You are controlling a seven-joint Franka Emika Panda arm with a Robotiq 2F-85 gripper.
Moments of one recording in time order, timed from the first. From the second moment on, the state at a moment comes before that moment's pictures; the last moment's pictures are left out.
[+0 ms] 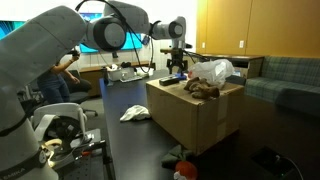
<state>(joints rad) 0.36 0.93 0.10 -0.77 -0.05 1.66 0.01</state>
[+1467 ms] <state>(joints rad) 0.34 0.91 0.11 -0.91 -0.05 1.86 0.03</state>
